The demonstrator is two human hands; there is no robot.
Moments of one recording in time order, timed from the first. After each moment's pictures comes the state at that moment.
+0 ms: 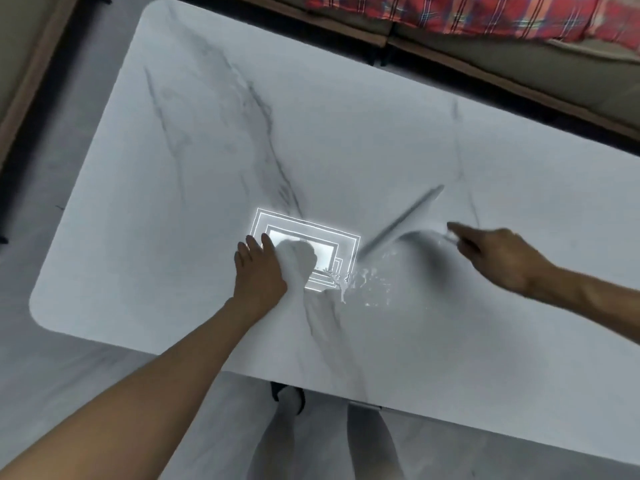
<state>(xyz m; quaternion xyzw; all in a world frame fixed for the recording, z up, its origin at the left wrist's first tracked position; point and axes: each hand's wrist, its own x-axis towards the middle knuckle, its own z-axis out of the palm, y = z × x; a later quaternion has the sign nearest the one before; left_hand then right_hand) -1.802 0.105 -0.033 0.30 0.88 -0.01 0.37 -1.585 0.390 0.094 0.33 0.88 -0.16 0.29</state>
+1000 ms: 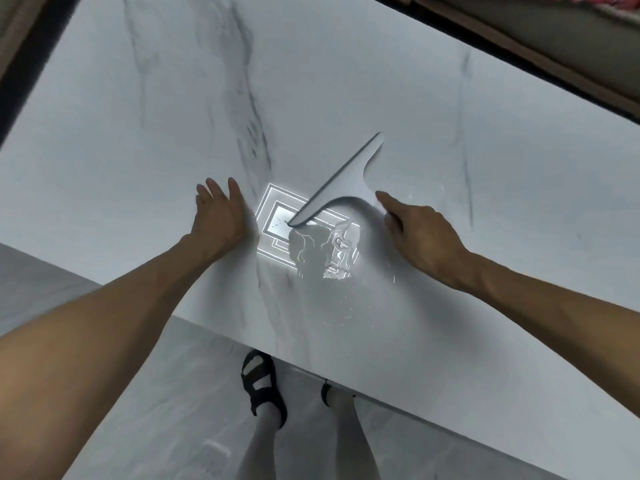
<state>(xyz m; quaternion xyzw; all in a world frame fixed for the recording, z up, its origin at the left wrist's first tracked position) -1.762 0.117 -0.064 0.28 0.91 -0.10 0.28 -1.562 0.360 0.017 0.24 0.92 -0.24 0.19</state>
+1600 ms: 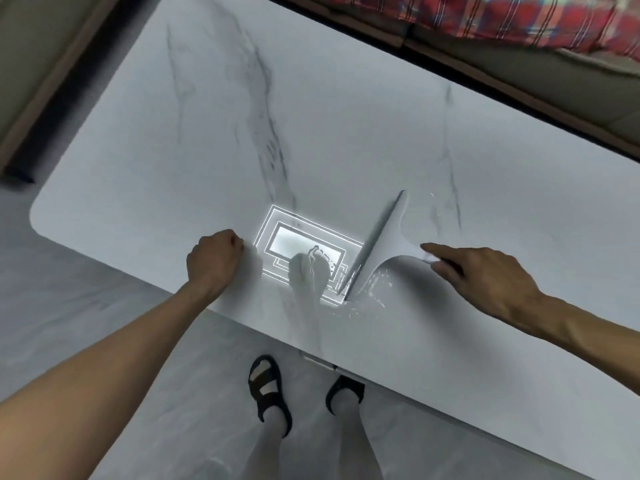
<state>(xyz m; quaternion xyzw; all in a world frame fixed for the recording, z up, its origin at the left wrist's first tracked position) -1.724 0.048 -0.010 0.13 0.95 0.07 0.26 -1.462 0.370 0.079 0.22 0.94 -0.14 0.21</state>
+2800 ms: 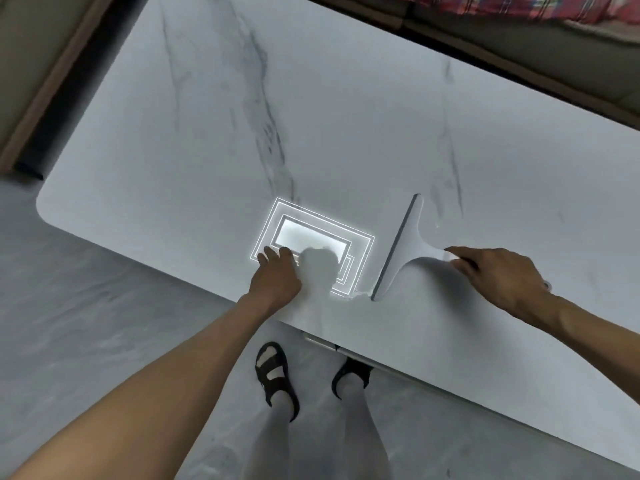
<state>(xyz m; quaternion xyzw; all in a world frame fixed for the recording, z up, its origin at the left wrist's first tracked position) -1.624 0.085 -0.036 0.24 0.89 0.03 0.39 -1.408 0.382 0.042 0.29 0.92 -0.11 0.25</state>
